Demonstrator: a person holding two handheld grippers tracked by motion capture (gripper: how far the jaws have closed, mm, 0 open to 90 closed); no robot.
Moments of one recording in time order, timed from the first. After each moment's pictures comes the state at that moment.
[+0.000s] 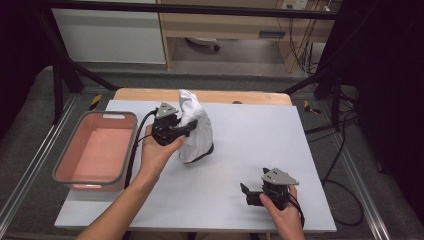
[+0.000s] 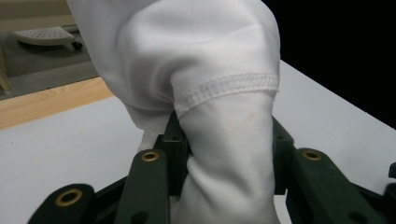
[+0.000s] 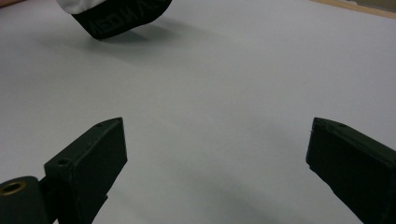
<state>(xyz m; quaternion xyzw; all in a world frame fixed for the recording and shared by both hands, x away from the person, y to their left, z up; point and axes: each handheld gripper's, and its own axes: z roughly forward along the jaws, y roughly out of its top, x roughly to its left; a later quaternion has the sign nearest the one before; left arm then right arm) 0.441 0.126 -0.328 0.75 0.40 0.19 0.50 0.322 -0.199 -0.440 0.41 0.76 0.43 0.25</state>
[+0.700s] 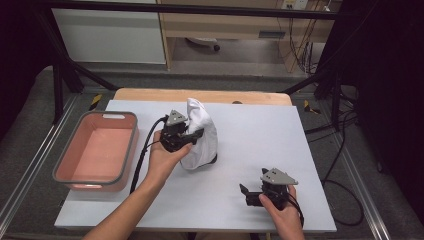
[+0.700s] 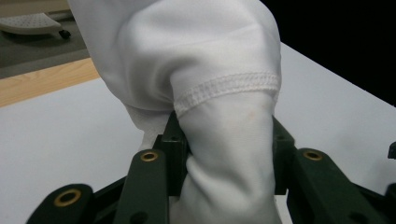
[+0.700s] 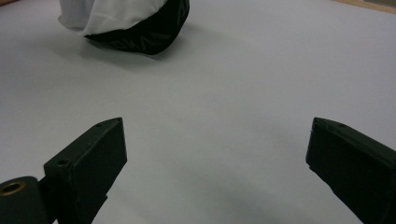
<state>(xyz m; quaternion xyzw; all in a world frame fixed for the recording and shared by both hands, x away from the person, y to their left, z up) 0.438 0.107 -0.352 0.77 0.39 0.17 0.48 0.323 -0.198 -0.441 0.41 0.77 0.43 0.24</state>
